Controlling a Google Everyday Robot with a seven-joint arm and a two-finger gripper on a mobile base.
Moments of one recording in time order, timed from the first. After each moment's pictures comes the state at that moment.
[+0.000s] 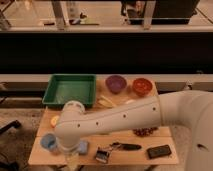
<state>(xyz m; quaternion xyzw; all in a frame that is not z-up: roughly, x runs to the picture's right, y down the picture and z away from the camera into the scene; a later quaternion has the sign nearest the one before) -0.186 0.289 0.643 -0.35 -0.23 -0.23 0.88</state>
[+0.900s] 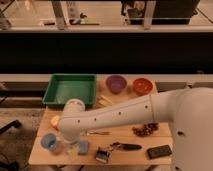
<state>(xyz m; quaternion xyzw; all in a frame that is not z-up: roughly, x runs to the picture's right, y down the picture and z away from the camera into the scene) -0.178 0.271 0.690 -0.33 -0.22 -0.21 0.89</state>
